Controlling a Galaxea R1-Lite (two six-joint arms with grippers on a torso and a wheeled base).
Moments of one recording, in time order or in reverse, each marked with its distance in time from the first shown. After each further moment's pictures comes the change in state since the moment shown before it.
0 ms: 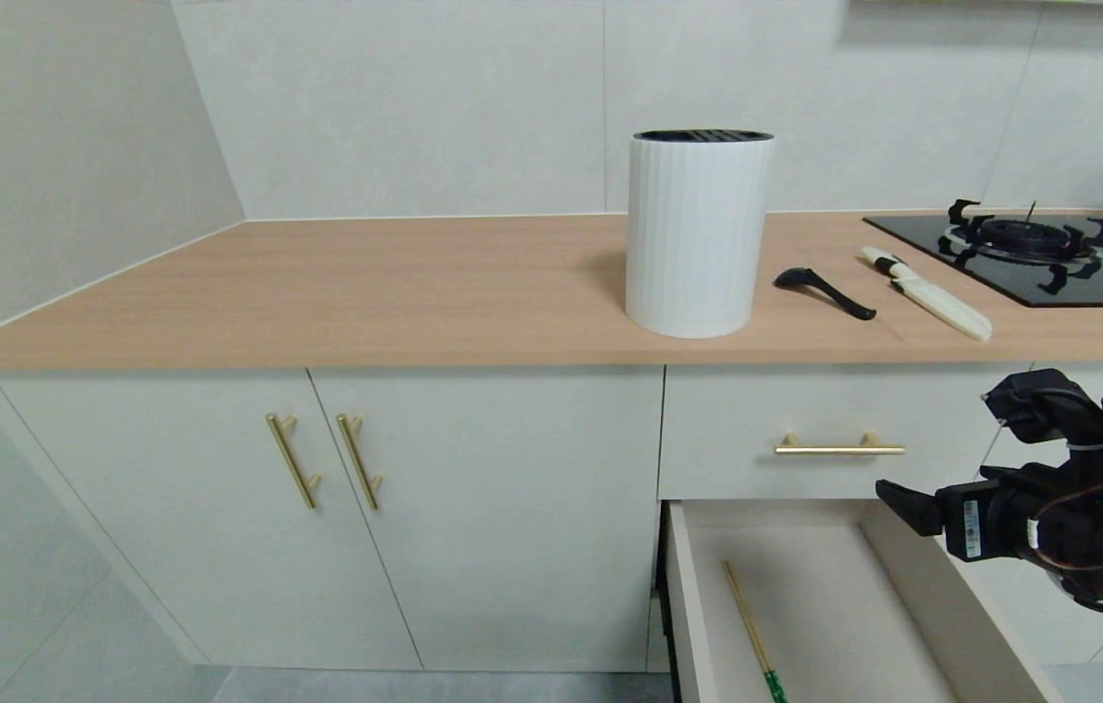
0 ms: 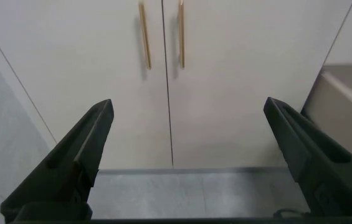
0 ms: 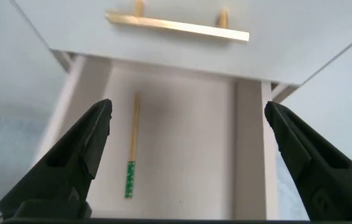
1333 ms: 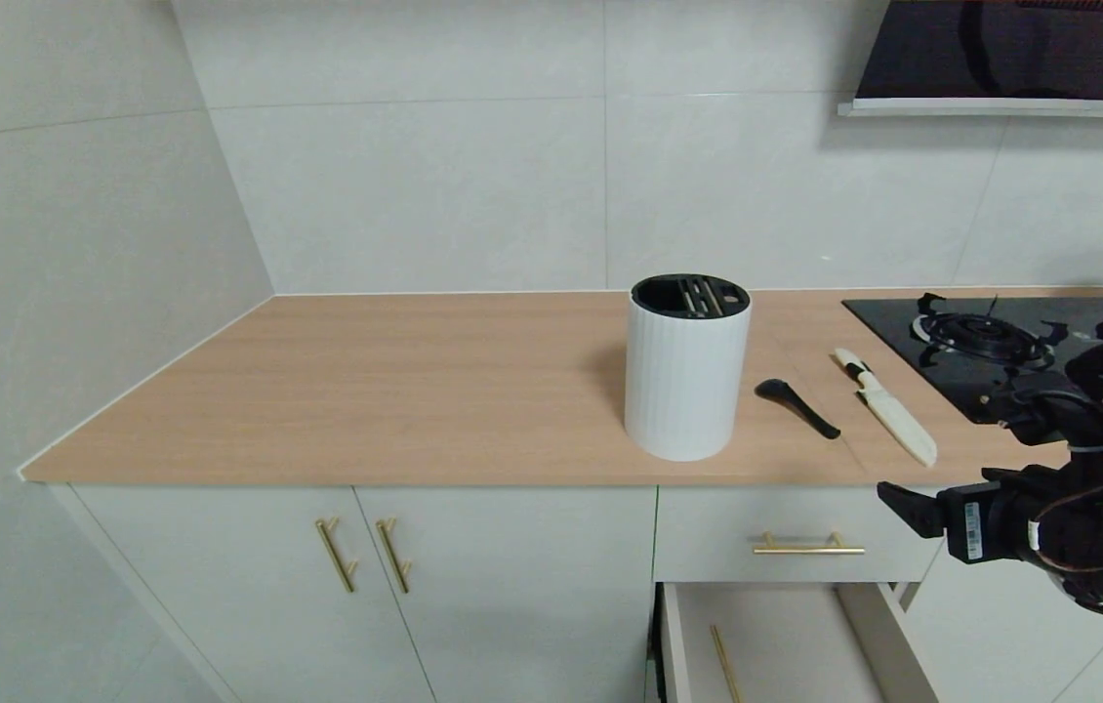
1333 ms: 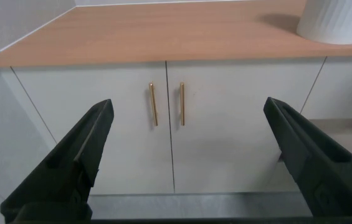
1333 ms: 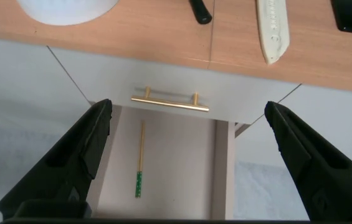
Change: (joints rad) left arm 0.000 0.000 0.000 0.000 0.000 0.000; right arm 0.000 0.001 0.005 -0.001 0.001 -0.001
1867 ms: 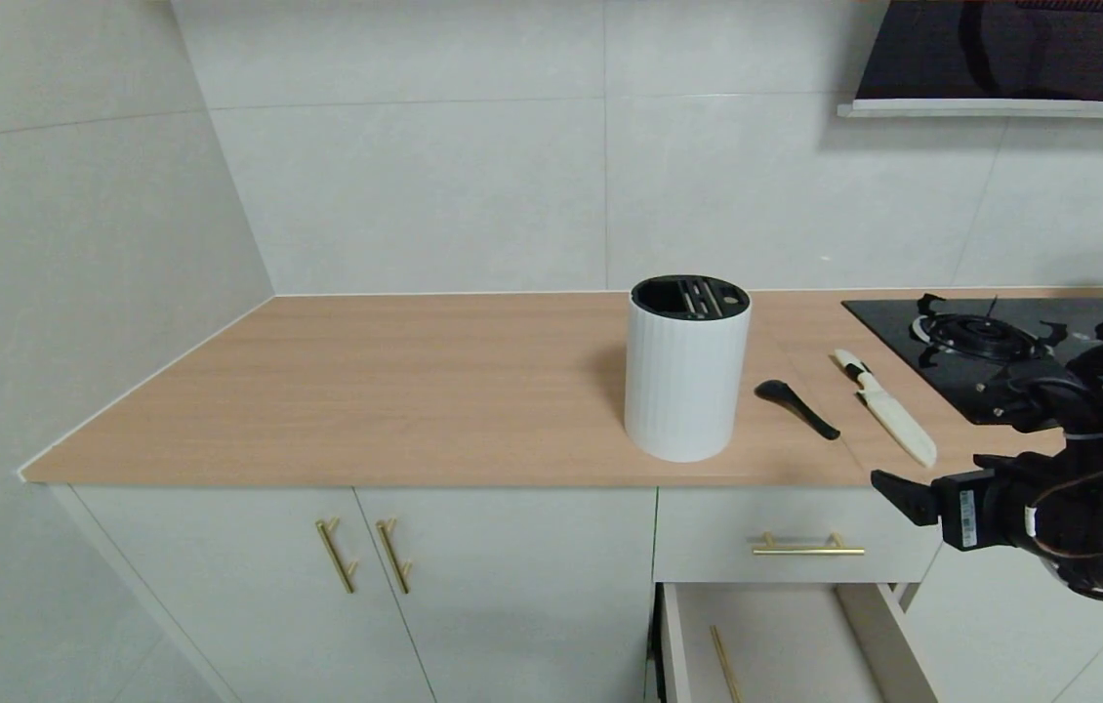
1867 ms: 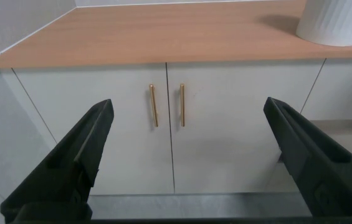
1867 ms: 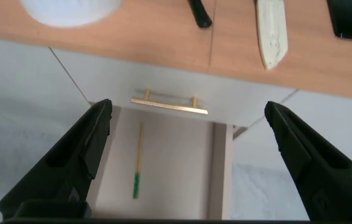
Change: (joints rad) left arm 0.000 0.000 0.000 0.000 0.000 0.000; right arm -0.009 0.008 -0.035 -0.005 0.031 -0.019
